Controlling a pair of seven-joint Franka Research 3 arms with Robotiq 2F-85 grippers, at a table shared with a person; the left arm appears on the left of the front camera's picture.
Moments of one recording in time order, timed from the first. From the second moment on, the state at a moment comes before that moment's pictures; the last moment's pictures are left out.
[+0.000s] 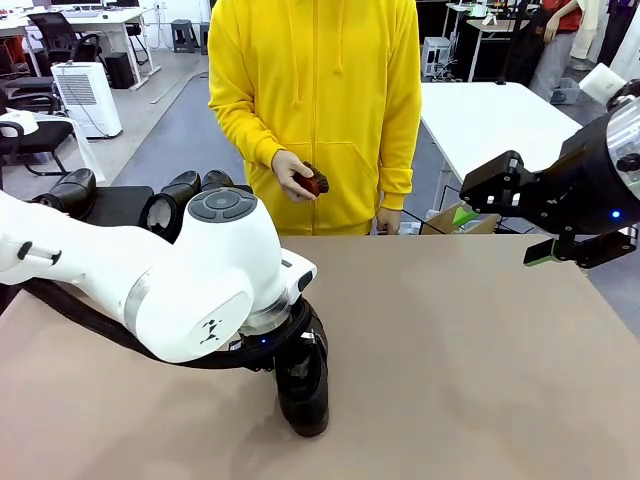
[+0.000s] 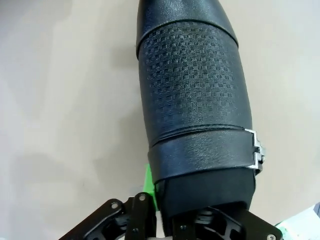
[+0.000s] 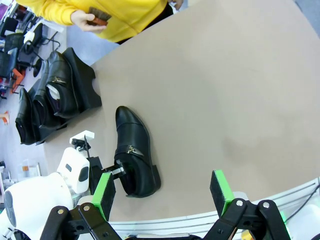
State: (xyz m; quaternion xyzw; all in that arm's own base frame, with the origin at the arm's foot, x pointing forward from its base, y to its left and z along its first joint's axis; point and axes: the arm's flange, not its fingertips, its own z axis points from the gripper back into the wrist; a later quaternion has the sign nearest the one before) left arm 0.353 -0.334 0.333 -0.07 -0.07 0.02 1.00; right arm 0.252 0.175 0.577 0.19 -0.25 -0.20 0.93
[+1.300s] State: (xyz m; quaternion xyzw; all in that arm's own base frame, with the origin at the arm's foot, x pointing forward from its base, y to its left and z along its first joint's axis) left arm 0.357 -0.175 0.533 -0.09 -0.21 -0.10 0.97; right arm 0.252 0.175 0.577 0.19 -0.25 -0.20 0.93
